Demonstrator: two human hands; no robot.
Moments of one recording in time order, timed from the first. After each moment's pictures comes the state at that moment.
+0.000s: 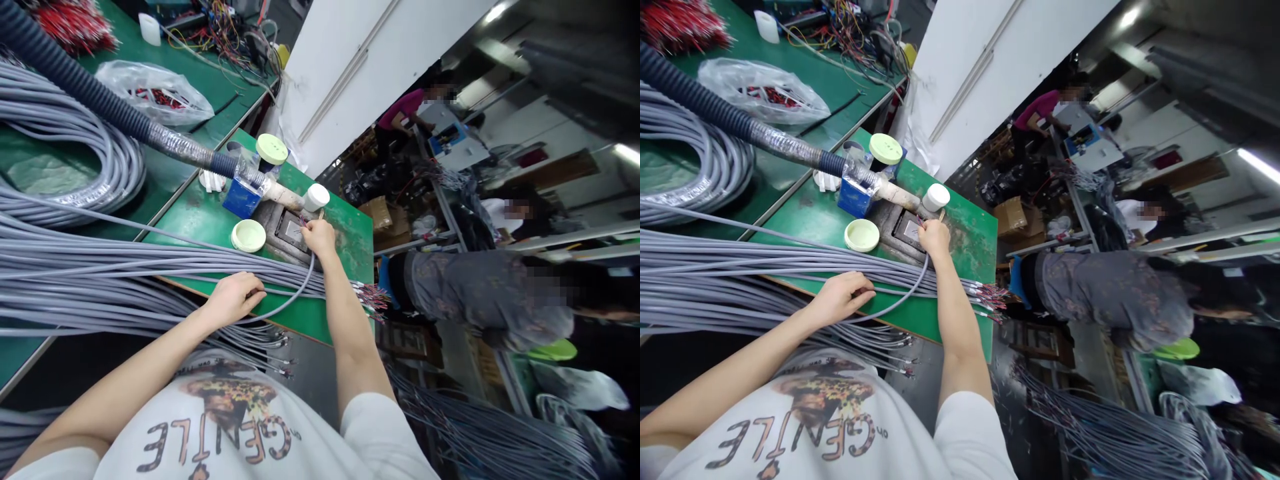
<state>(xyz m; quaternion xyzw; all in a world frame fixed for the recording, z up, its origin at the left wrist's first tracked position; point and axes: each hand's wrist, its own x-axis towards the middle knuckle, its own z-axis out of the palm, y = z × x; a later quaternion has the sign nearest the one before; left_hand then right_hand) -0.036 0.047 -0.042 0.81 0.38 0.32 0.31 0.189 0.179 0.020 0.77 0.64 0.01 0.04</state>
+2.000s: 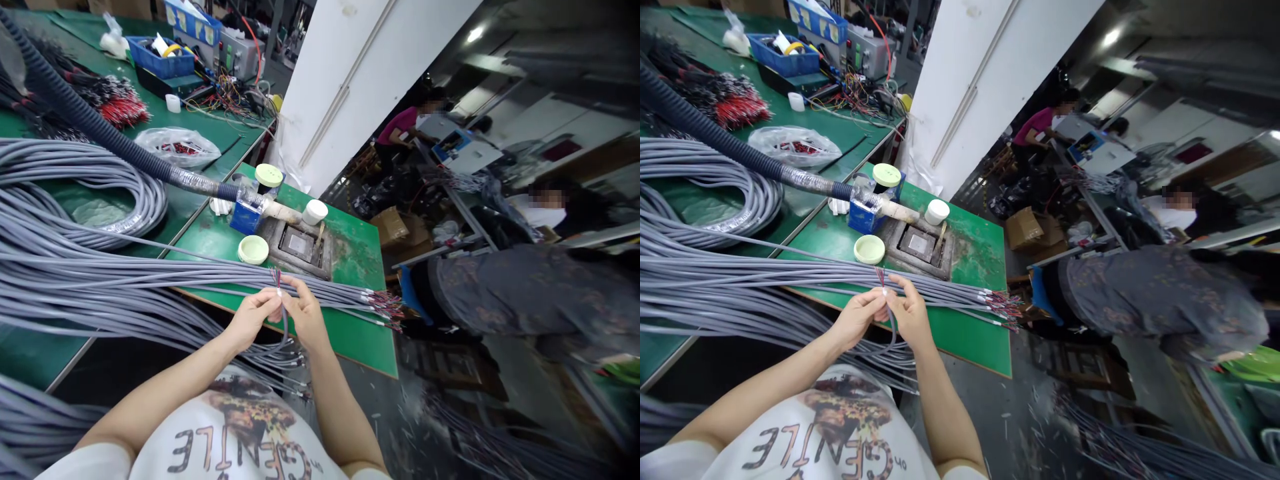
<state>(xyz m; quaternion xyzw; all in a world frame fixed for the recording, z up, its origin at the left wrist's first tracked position) 0.004 0.013 -0.021 0.32 0.26 0.48 0.77 0.128 0.004 0.016 0.51 0.50 -0.53 -0.46</state>
